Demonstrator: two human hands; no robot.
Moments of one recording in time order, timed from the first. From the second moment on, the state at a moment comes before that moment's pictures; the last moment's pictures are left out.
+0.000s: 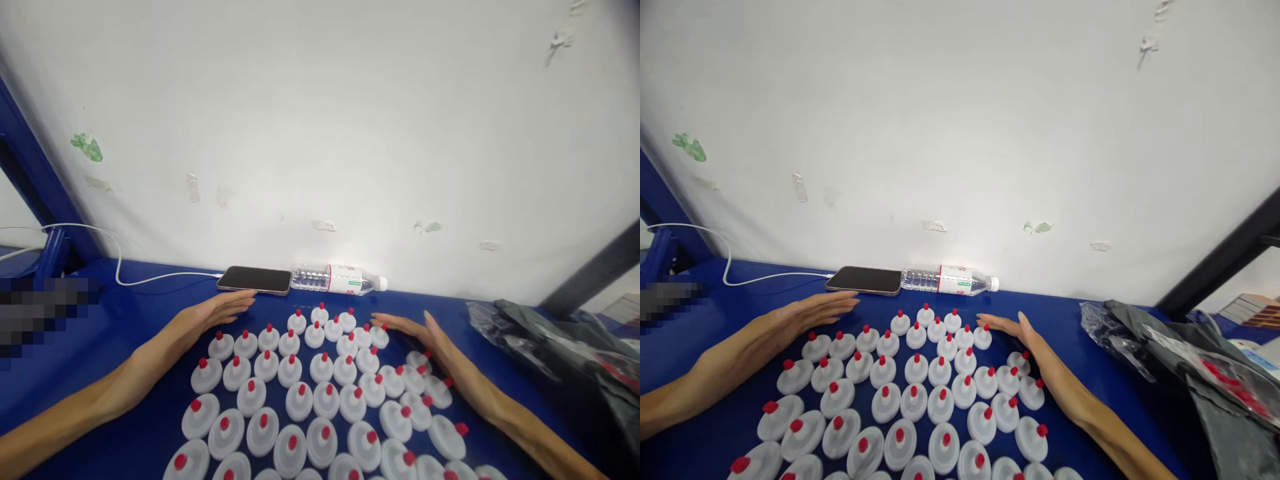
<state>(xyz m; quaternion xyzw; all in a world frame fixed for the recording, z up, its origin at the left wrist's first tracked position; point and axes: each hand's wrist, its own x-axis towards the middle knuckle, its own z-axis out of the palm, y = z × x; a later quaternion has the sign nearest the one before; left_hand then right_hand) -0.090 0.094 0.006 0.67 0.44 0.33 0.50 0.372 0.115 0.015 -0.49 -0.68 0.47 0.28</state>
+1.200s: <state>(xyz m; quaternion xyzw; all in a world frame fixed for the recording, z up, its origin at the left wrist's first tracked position) -0.001 0.153 0.065 0.69 0.35 0.16 0.61 0.371 0.112 0.014 -0.48 -0.69 0.45 0.32</state>
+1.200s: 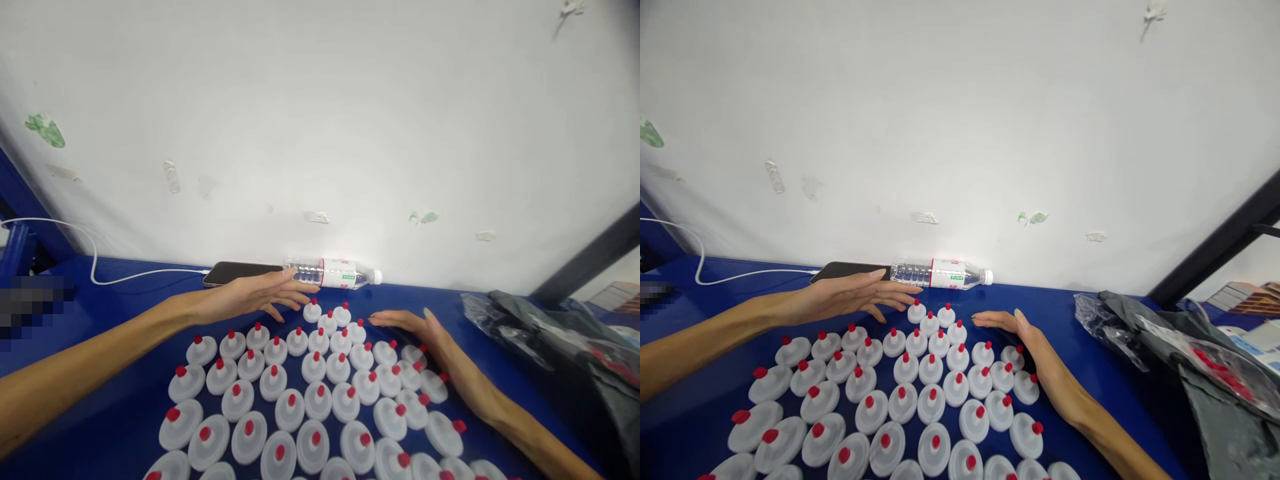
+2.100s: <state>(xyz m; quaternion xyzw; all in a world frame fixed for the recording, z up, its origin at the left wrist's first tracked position) -0.032 0.130 0.056 0.59 0.52 0.43 0.45 0.385 0.135 0.003 -0.41 -0.51 0.59 0.47</state>
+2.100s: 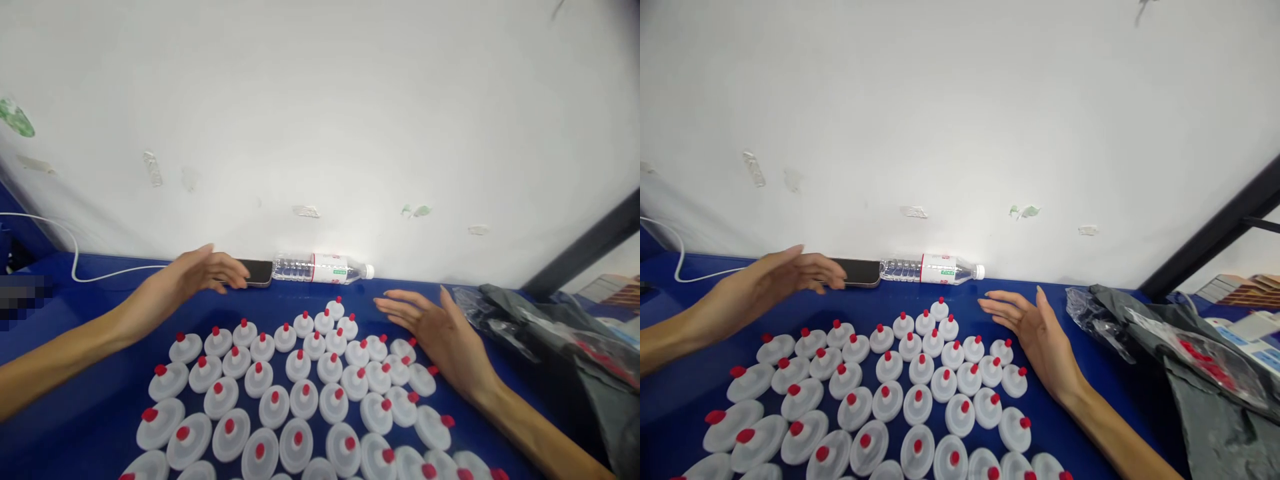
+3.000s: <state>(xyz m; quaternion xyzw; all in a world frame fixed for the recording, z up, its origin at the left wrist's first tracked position) -0.066 0.097 0.020 0.47 0.58 0.52 0.42 0.388 0.137 0.005 -0.40 -0.39 0.62 0.55</state>
